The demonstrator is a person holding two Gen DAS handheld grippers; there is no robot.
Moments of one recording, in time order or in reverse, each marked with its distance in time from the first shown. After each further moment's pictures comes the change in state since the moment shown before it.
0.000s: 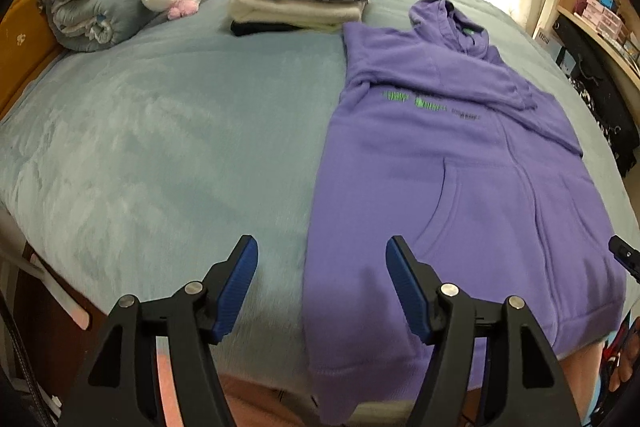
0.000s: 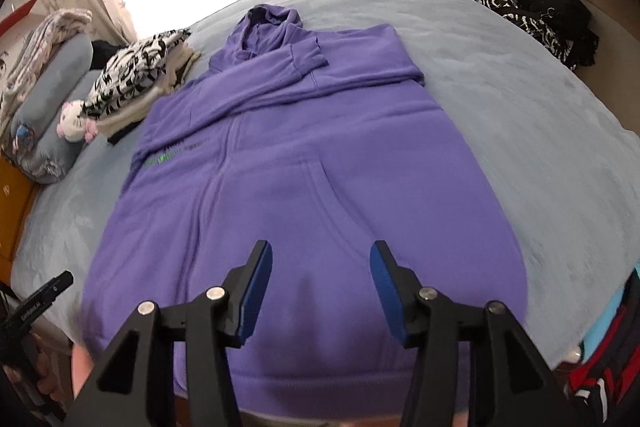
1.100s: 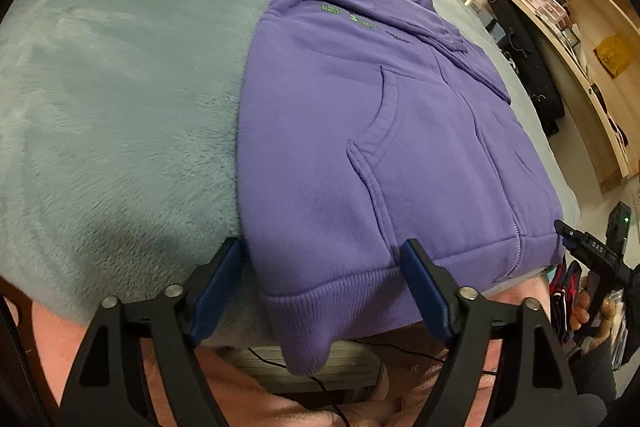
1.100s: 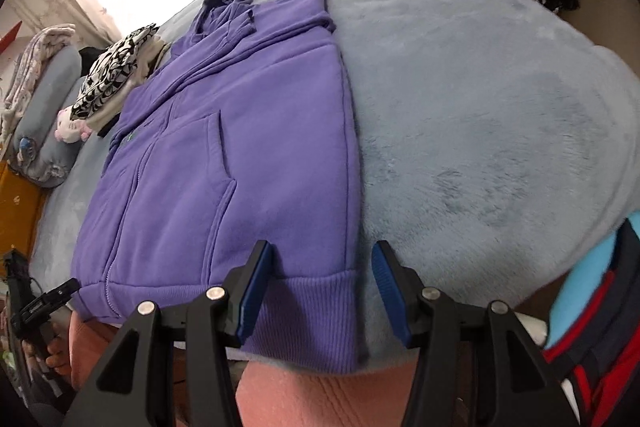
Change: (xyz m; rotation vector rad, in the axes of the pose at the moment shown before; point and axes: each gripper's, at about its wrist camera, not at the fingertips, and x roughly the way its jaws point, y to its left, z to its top) left arm 0.044 0.015 -0.050 0.009 0.189 -0.398; right arm -0.003 -0.119 -0.036 0.088 0.104 0.077
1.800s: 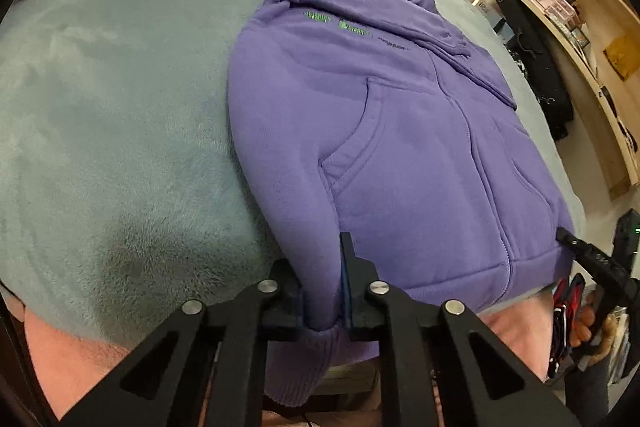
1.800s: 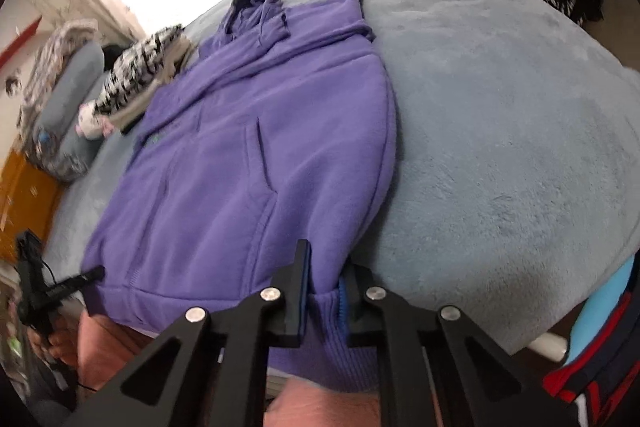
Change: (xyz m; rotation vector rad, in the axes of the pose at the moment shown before) left arm 0.003 -0.041 0.025 -0.008 -0.013 0.065; right arm -0.006 0.020 0.010 -0.017 -0.026 0.085
